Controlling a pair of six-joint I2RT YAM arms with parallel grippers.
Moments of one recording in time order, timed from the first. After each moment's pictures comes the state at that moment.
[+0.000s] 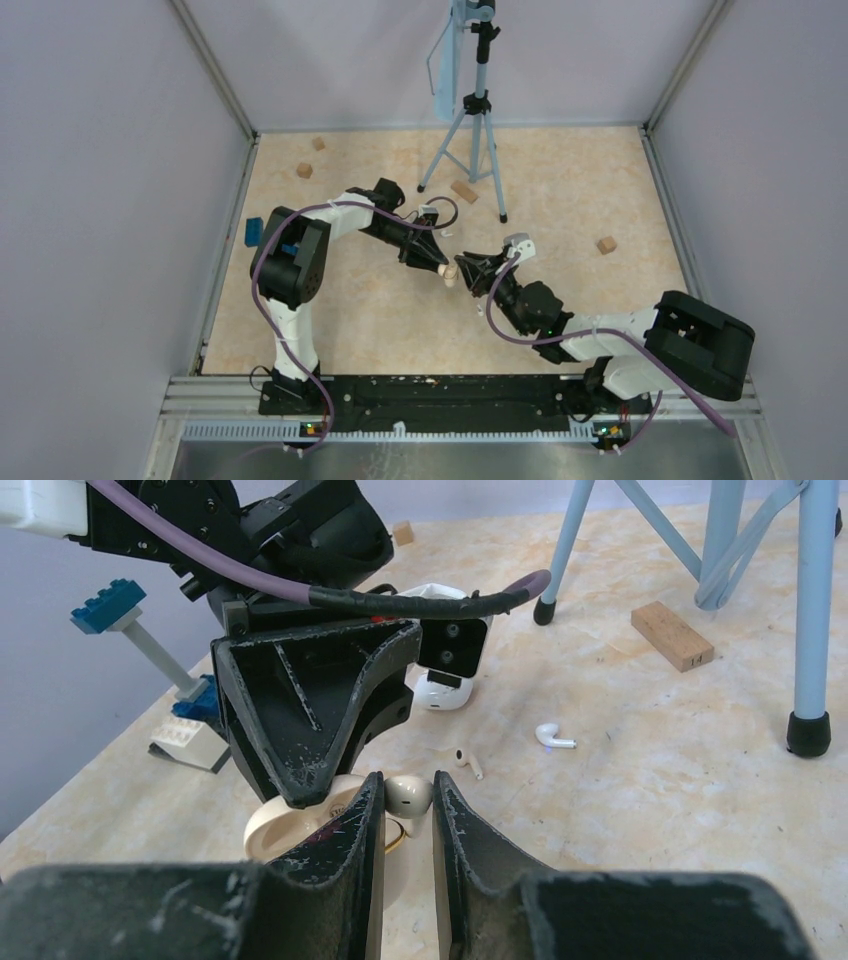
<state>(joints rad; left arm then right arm) -0.41 1.98 1.30 -0.75 1.44 -0.61 1.04 1.31 0.28 1.12 0.46 0.30</state>
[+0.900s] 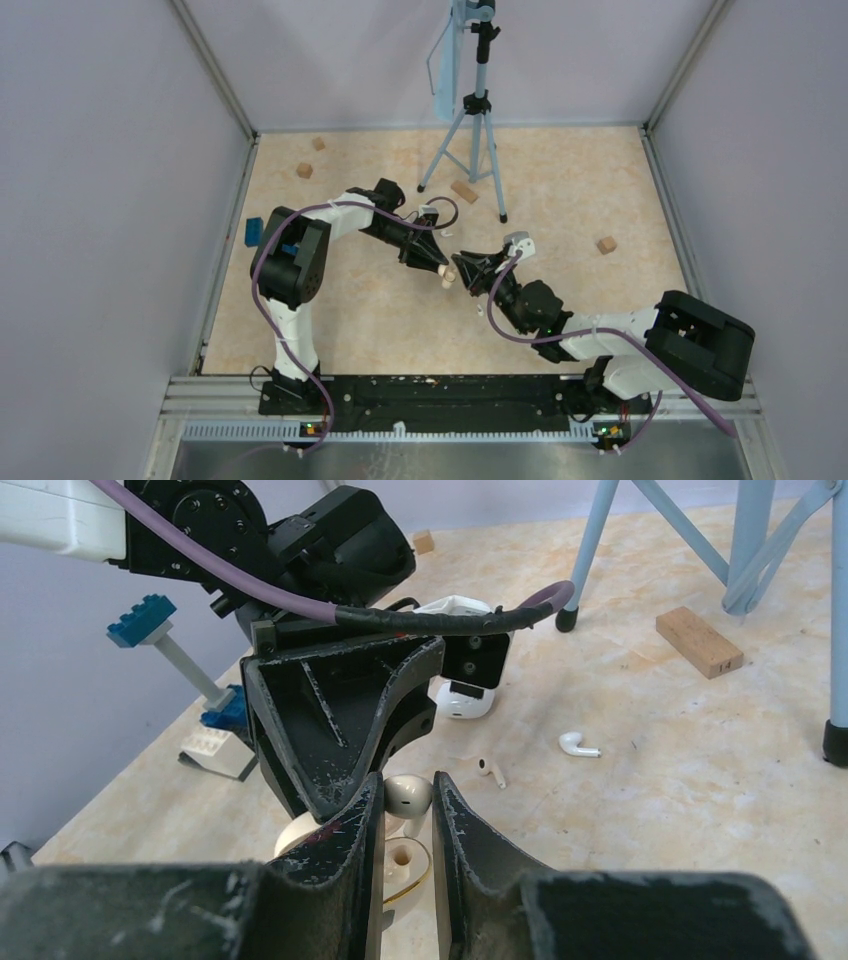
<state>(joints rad) -0.41 1.98 1.30 -0.76 1.44 -0.60 1.04 1.31 0.30 1.13 0.44 0.32</state>
